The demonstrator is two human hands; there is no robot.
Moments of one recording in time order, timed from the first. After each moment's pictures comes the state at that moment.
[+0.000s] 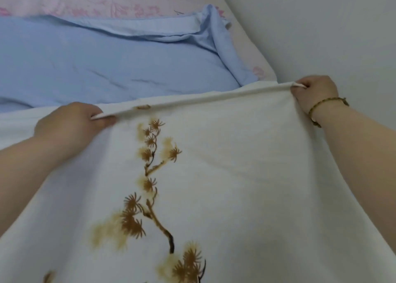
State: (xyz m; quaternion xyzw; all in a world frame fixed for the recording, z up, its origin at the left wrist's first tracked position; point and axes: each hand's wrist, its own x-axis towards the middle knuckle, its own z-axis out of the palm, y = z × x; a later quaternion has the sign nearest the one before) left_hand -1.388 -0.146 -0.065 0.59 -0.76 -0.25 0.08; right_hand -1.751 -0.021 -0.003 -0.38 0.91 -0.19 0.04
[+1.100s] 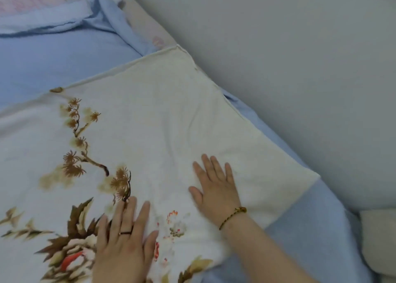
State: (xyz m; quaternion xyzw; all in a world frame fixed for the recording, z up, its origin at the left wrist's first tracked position) left_hand -1.388 0.147 -0.132 0.32 -0.93 -0.16 0.08; right_hand -1.583 0.227 -0.094 -0.44 0.89 0.07 0.12
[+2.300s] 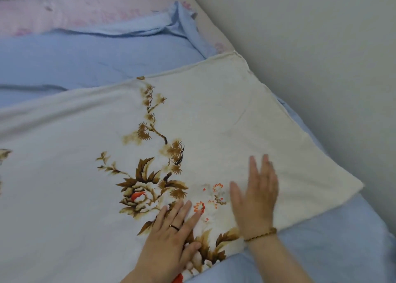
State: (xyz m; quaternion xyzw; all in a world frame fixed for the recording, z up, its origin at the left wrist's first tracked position) left_hand -1.339 0.204 -0.121 0.24 -0.96 -0.10 0.03; right_hand -1.522 0.263 -0.069 -0.38 0.90 -0.22 -0.05
